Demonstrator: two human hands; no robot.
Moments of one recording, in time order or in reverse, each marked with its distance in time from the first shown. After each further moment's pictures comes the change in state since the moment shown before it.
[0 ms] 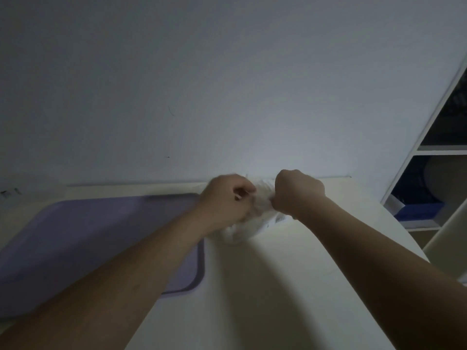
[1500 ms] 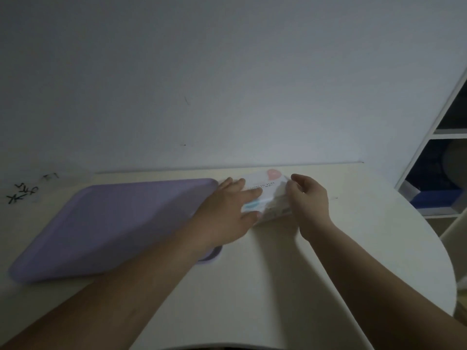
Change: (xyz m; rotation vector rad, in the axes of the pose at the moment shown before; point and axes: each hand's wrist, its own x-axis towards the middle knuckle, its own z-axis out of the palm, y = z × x) left_hand -0.069 -0.004 -0.016 0.497 -0.230 0.052; right_hand -0.044 0.002 0.076 1.306 0.239 0.252
